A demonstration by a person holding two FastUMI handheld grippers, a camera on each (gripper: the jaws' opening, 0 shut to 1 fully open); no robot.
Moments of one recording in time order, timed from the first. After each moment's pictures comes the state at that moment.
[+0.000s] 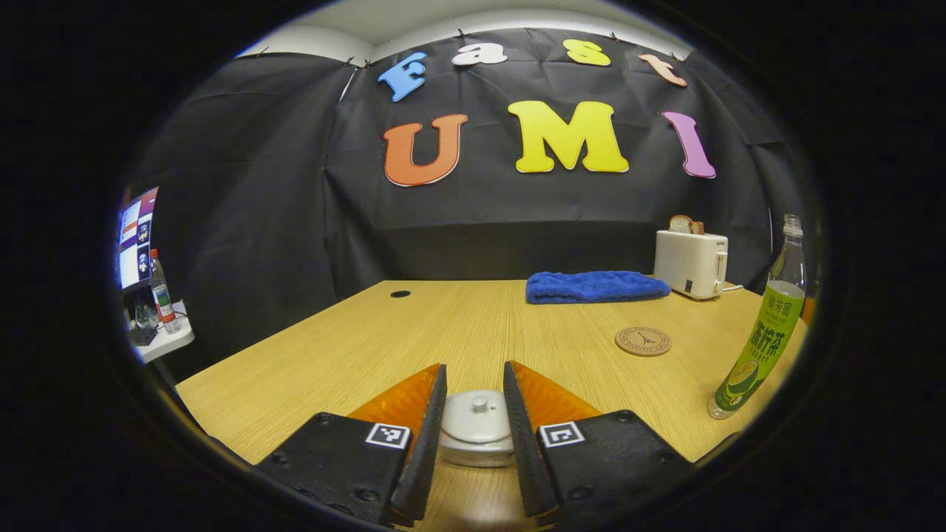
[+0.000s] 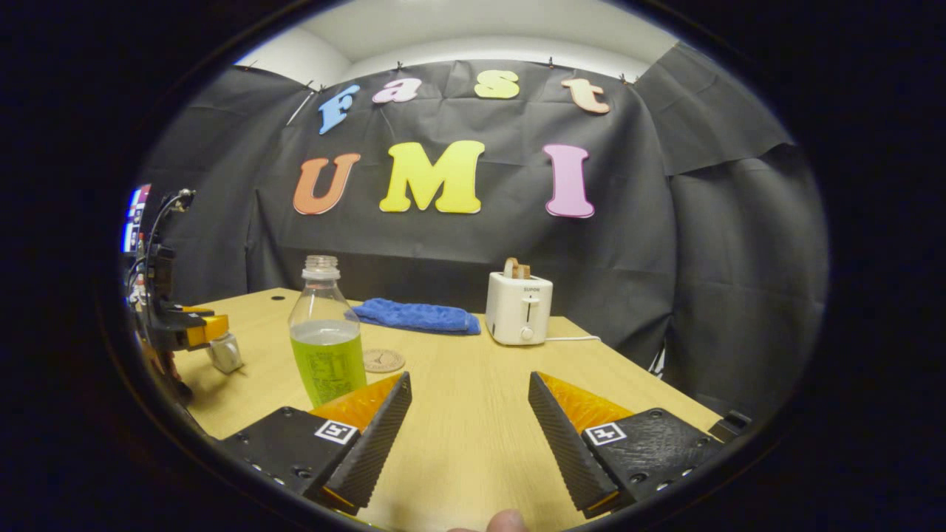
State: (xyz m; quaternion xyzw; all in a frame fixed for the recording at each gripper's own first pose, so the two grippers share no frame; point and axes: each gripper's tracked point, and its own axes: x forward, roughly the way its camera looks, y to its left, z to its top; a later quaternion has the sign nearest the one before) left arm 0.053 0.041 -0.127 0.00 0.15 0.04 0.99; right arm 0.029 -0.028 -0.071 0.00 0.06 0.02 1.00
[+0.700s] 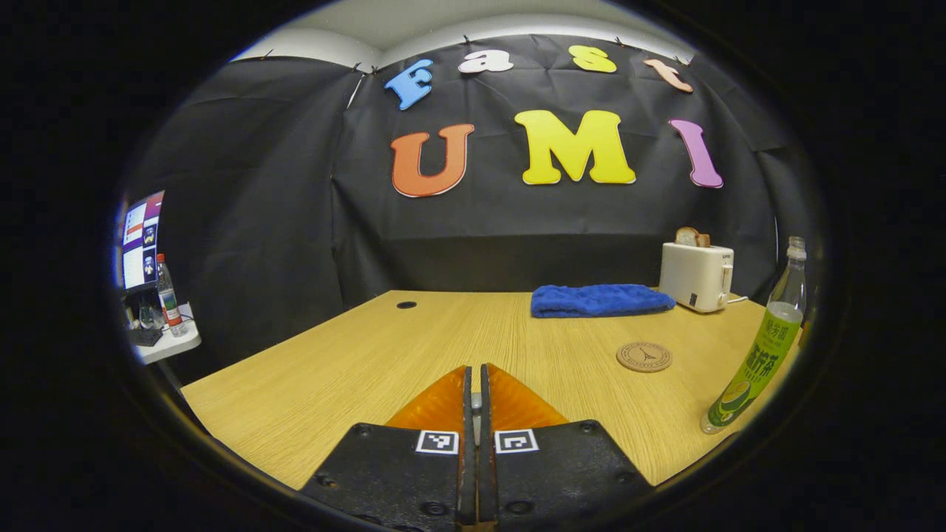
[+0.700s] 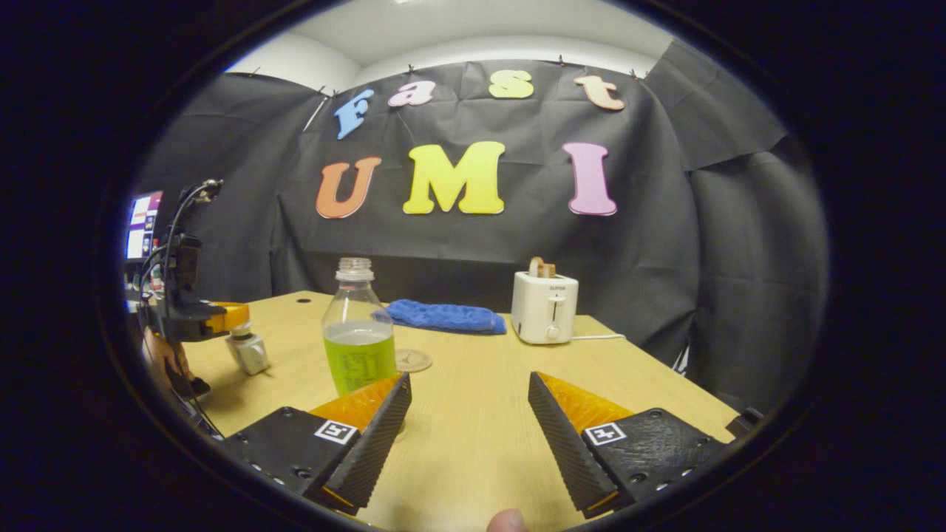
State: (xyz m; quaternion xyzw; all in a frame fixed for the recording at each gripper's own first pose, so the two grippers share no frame) left arm 0.055 0.042 -0.096 -0.01 0.11 0.05 0.99; right arm 0.017 0.002 -0.074 0.02 0.07 0.09 0.99
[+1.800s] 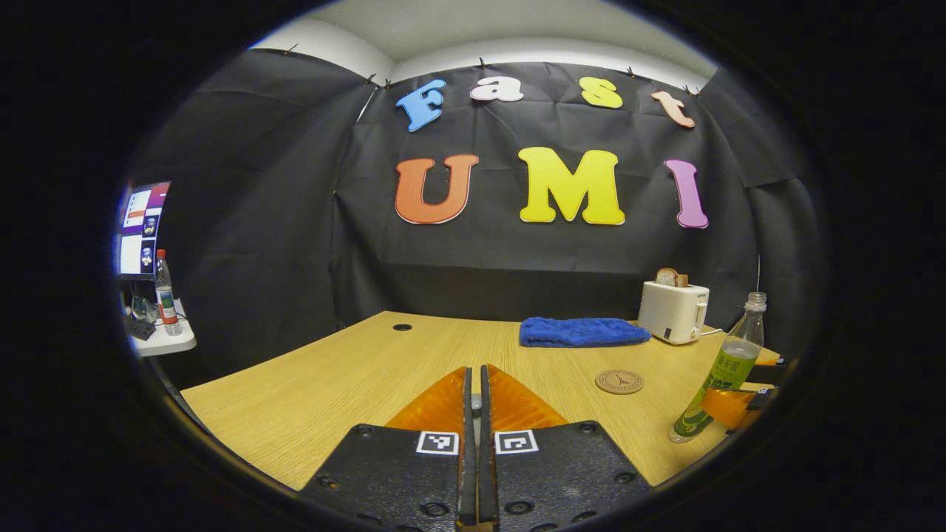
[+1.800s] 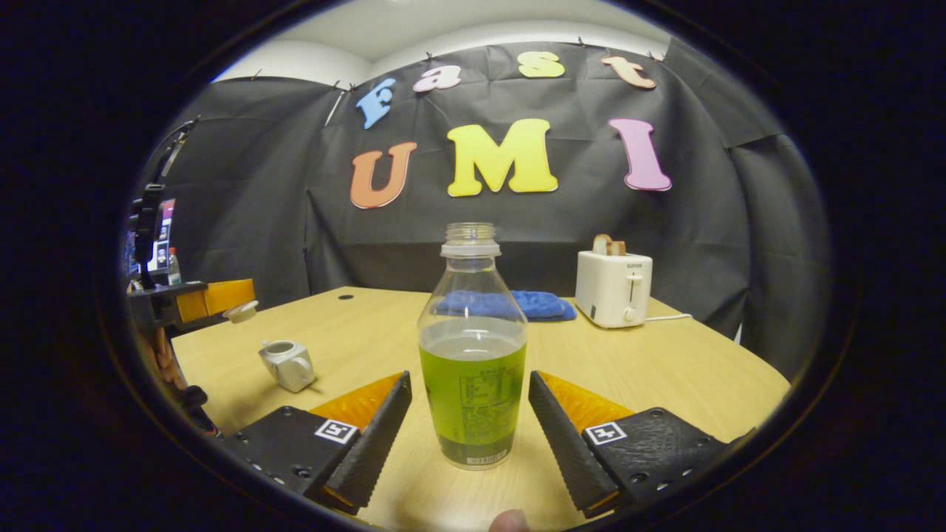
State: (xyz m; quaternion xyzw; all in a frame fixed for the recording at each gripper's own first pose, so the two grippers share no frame) left arm 0.029 0.062 -0.060 -0.04 0.06 0.03 1.00; right arm 0.049 0.098 -0.091 0.04 0.10 0.14 0.98
